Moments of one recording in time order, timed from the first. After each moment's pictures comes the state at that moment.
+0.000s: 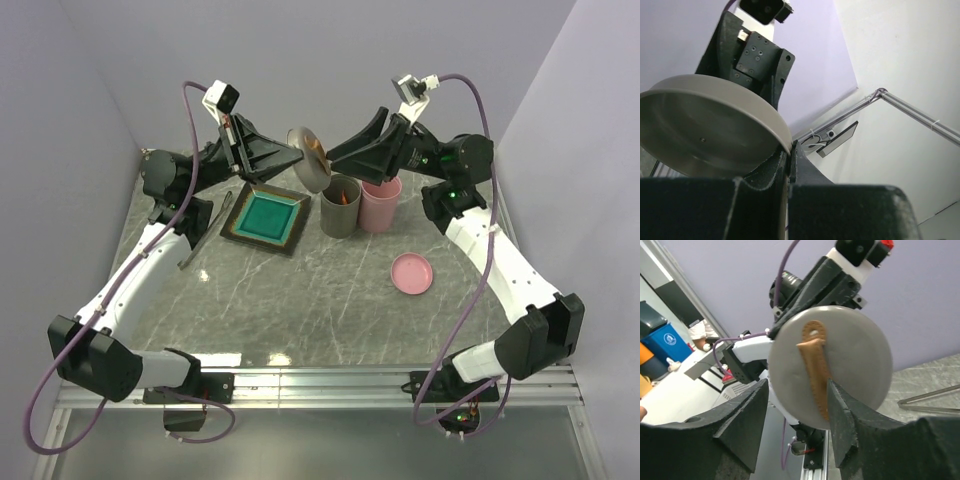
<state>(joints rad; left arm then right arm) -0.37 1.30 1.27 0.74 0.89 -1.75 0.39 1.41 1.40 0.72 -1.06 1.12</state>
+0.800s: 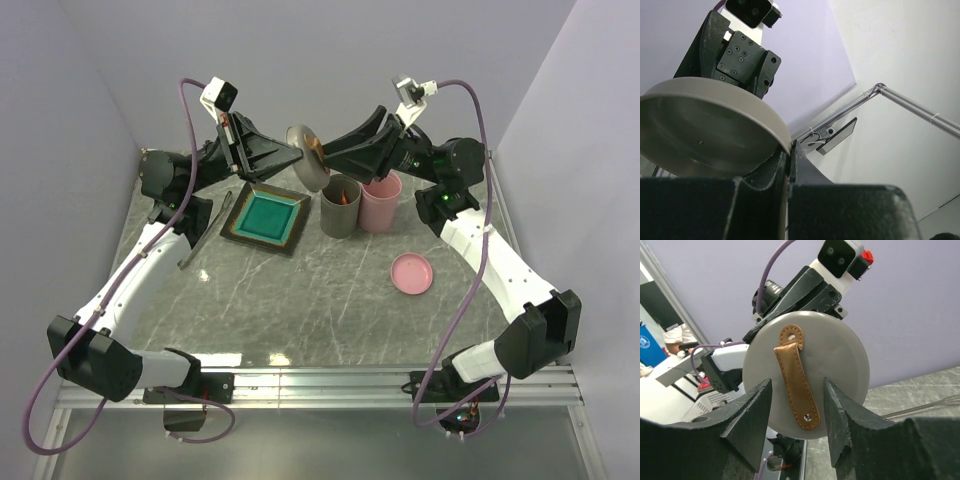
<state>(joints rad) -0.38 1.30 1.29 0.76 0.89 -1.74 0.43 1.42 1.37 0.76 -0.97 1.00</state>
